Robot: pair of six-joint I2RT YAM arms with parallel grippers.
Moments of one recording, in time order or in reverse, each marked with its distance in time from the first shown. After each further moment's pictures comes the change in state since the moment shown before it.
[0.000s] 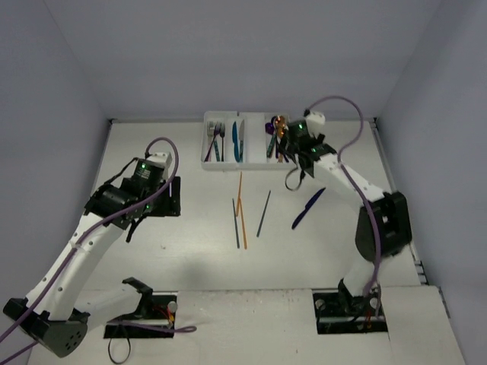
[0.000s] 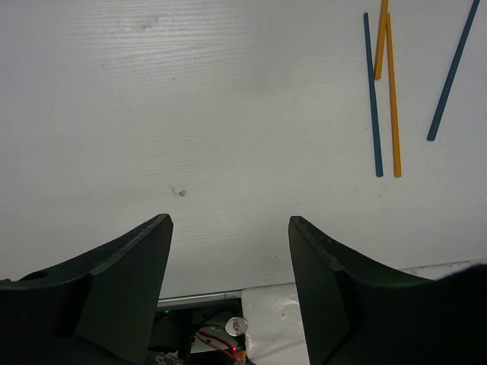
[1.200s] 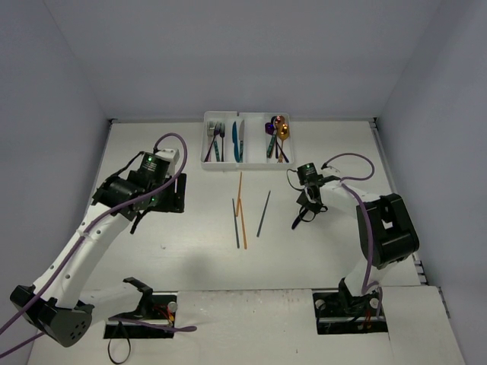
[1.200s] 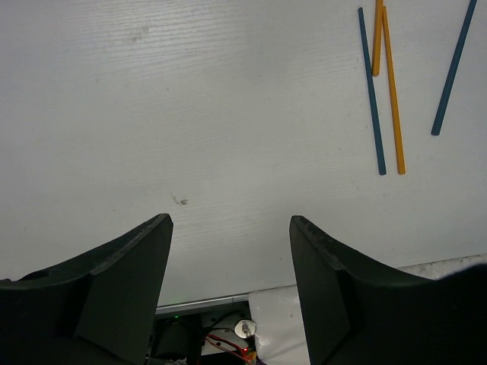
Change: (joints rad) left arm 0.000 0.079 0.044 0.011 0.024 0.064; right arm -0.087 -0.085 -0.490 -0.094 -0.095 0.313
